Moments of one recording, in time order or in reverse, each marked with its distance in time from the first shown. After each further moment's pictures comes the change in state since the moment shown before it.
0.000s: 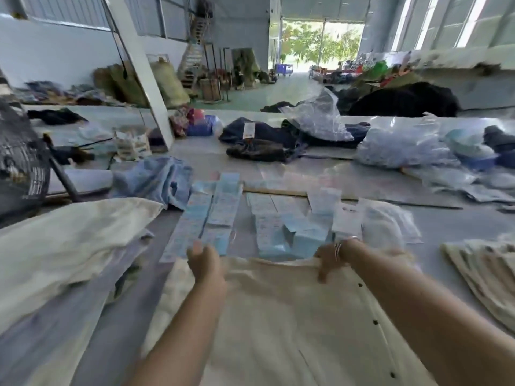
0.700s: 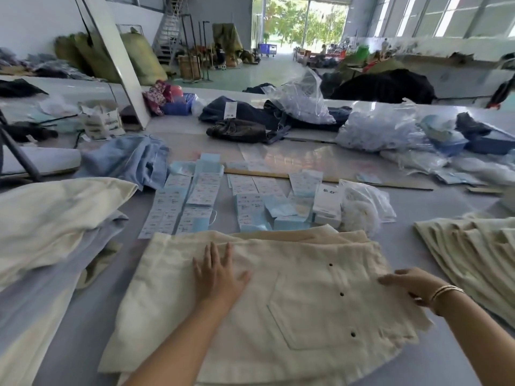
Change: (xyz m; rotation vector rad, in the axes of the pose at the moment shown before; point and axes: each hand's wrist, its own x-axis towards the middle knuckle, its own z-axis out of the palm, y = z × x) left_hand -0.018 -0.116 0.017 1.437 -0.365 0.681; right_hand -0.072 0.140 0.144 1.226 0.228 0.535
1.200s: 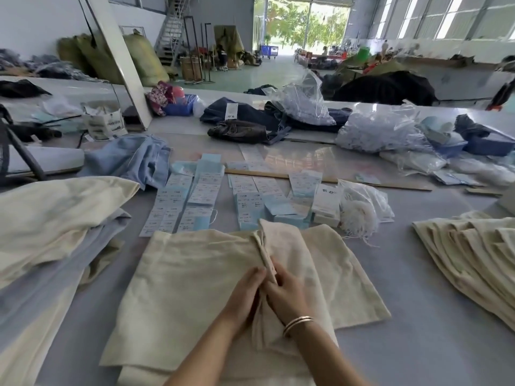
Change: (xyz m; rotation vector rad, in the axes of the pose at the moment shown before) left_hand -0.066 0.040 -0.029 -1.736 -0.409 -0.005; right_hand -0.096 -0.076 0.212 0.354 -0.065 -0.663
